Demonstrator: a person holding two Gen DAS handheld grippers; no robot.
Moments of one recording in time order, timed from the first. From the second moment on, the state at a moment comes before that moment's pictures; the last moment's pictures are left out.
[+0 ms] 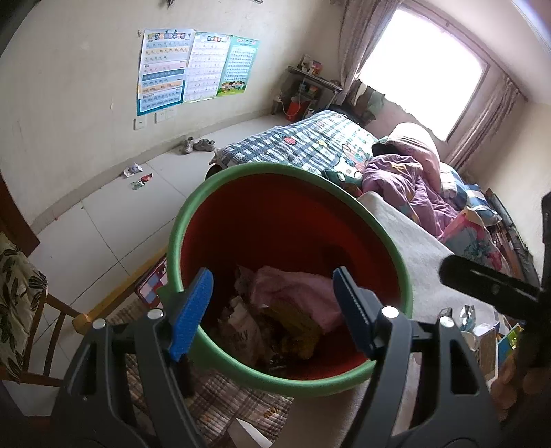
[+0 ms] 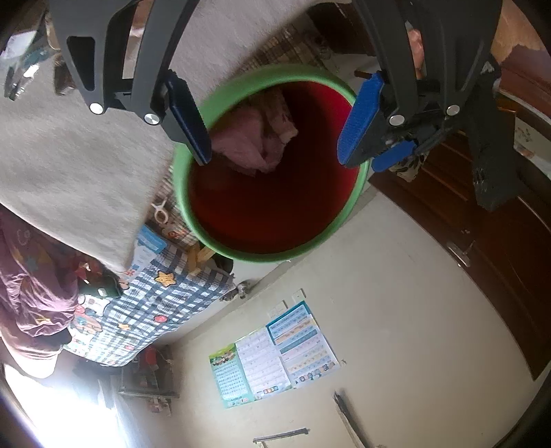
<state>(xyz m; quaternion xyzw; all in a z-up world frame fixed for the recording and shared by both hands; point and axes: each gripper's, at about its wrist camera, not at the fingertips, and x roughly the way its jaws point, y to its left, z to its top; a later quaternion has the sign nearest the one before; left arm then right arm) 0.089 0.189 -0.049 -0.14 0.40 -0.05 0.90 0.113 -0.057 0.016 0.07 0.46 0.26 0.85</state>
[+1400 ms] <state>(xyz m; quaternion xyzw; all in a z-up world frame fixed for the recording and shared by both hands) 0.017 0.000 -0.042 -0.05 0.43 -0.16 0.89 0.028 -0.335 -0.072 0.19 0.56 0.16 0.79</state>
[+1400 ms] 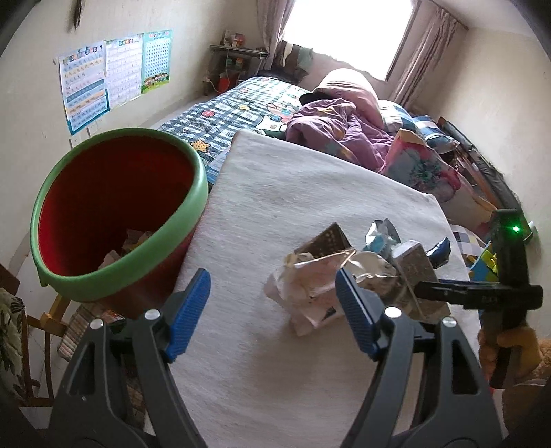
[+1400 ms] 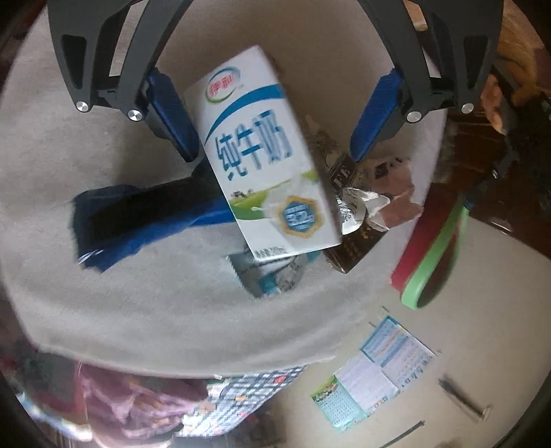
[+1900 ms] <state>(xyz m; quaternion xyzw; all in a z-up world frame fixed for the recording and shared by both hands) 0.029 -0.070 -0.067 0.14 0.45 -0.22 0.85 0.010 -0.362 -0.035 0.22 0.50 0.19 0.82</state>
